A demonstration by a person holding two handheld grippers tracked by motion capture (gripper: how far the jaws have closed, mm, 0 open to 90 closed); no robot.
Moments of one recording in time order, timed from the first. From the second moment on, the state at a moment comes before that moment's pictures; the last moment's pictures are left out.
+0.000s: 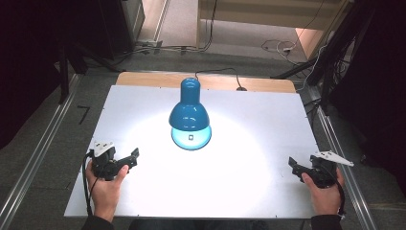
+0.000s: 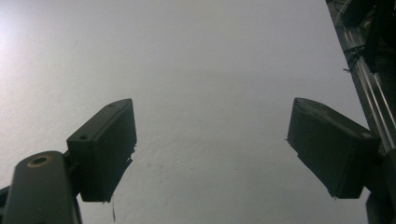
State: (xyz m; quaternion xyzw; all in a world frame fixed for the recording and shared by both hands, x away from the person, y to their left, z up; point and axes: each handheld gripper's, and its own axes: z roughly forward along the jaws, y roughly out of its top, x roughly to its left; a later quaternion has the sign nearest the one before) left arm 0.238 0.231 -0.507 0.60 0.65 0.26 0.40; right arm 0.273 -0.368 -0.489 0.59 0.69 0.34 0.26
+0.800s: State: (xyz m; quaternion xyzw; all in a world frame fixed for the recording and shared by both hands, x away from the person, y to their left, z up) left arm 0.249 0.209 -0.506 0.62 0.63 0.25 0.41; right arm 0.272 -0.368 -0.489 0.59 0.69 0.33 0.26
